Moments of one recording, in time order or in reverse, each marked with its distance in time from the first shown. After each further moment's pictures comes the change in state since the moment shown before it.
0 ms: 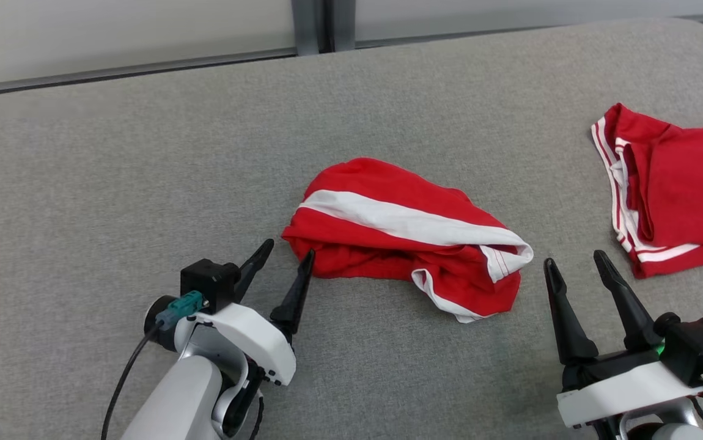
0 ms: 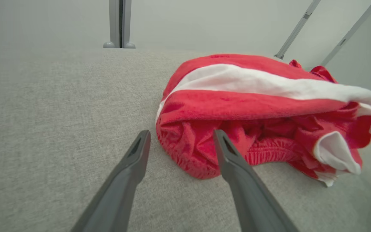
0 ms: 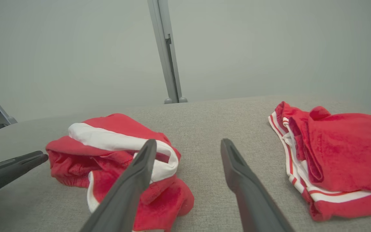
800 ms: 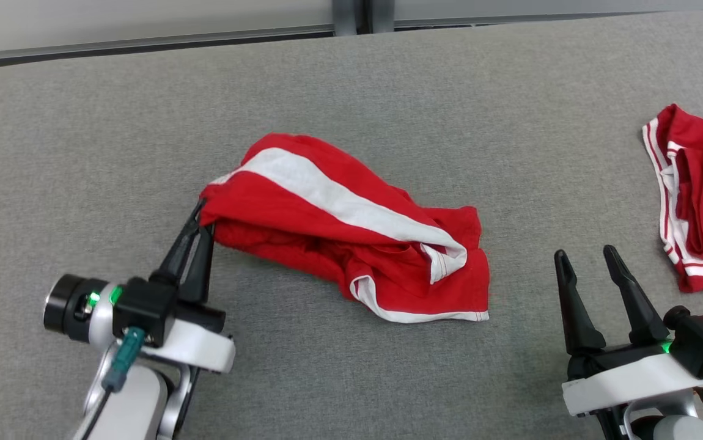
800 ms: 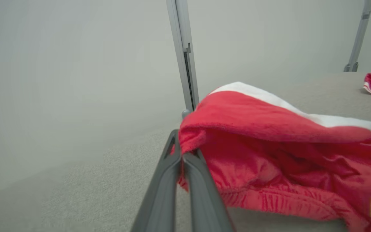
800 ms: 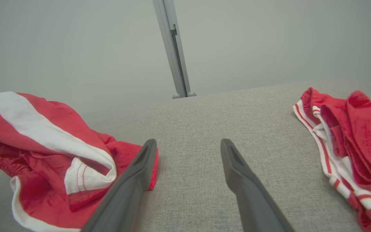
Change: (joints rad) left arm 0.046 0.157 0.070 -0.277 0.249 0.198 -0.147; right arm -0.035 0.017 -0.024 0.063 0.036 0.000 -0.036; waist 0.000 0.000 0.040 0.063
